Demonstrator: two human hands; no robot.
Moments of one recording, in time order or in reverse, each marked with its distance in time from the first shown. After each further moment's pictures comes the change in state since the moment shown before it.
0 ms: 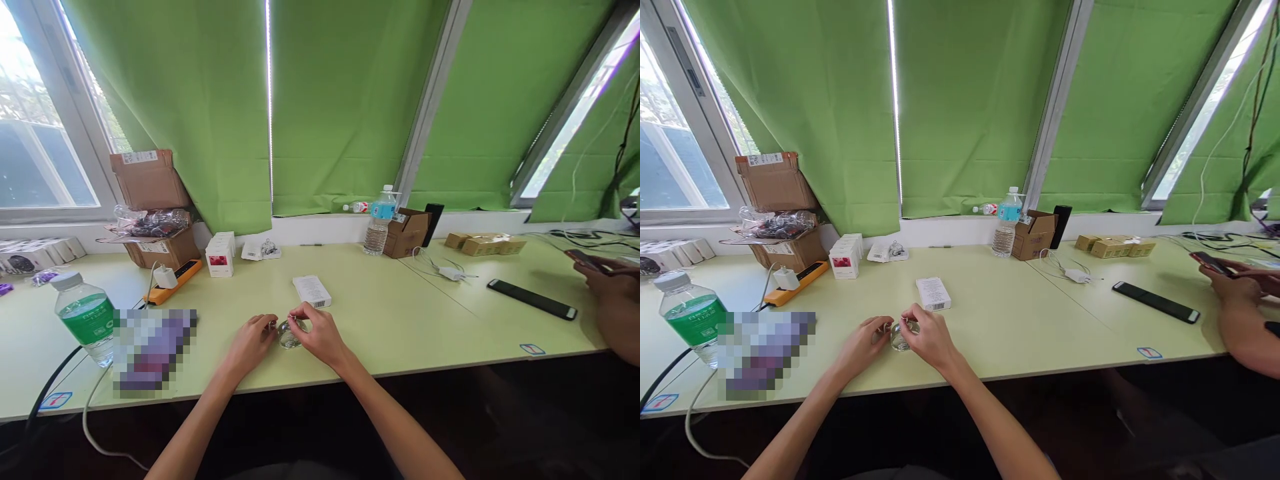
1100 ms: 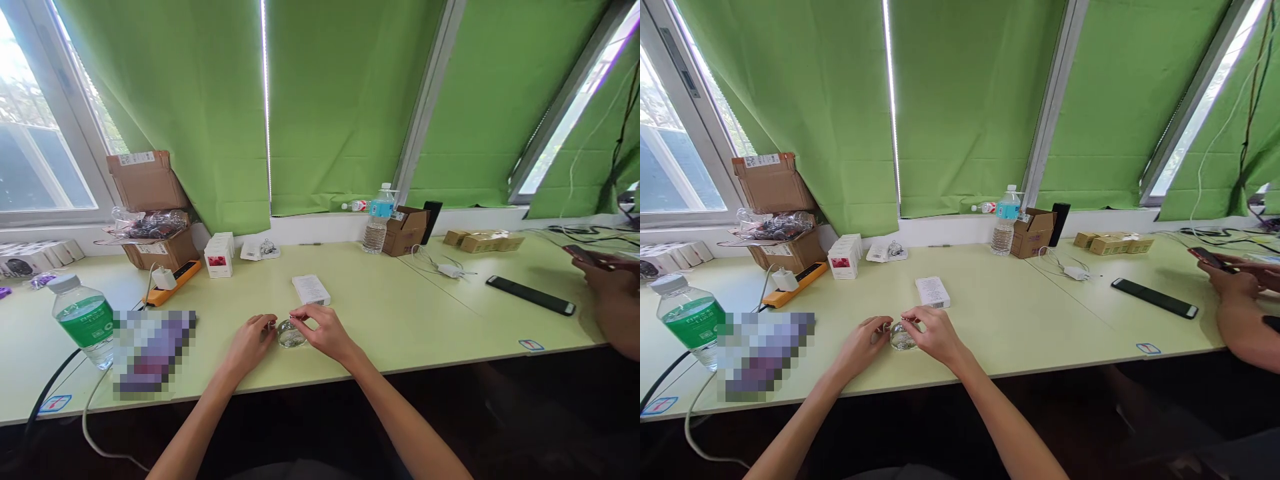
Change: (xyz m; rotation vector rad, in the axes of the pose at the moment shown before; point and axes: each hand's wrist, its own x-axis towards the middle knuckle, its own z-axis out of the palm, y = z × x) left_hand 0.000 0.001 -0.001 0.023 -0.005 0.004; right_hand 0.001 0.011 -0.013 0.062 -0.034 -0.117
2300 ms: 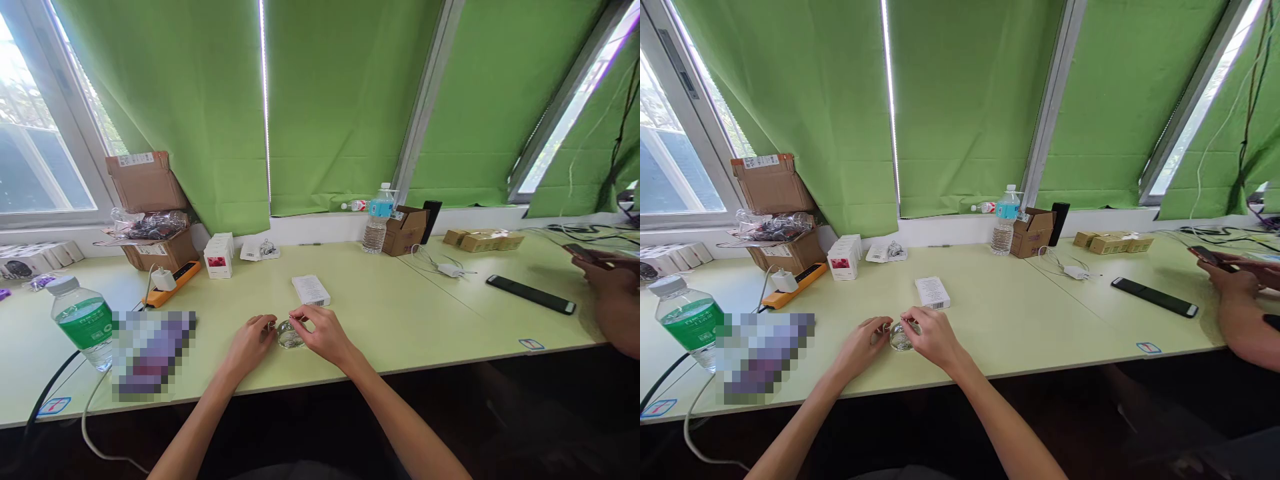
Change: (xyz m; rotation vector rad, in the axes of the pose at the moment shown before) left_hand 0.000 0.003 -0.001 -0.027 0.005 -0.015; right_hand 0.001 -0.012 -0.001 -0.105 -0.029 0.050
